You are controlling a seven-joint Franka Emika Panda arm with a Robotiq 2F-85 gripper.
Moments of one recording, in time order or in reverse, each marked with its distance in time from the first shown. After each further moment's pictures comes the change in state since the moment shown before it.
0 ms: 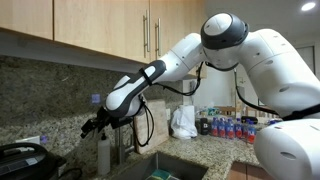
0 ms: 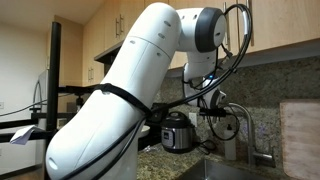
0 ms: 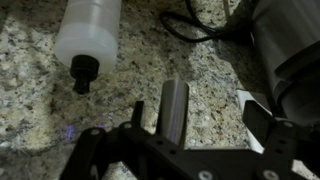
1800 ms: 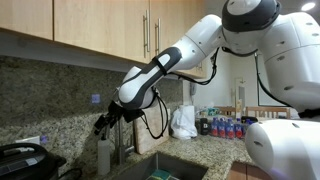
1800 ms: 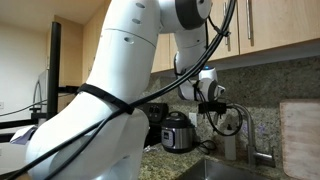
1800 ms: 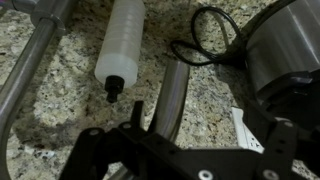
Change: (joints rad) arm -0.392 0.183 0.338 -0.190 0.001 -0.065 0.000
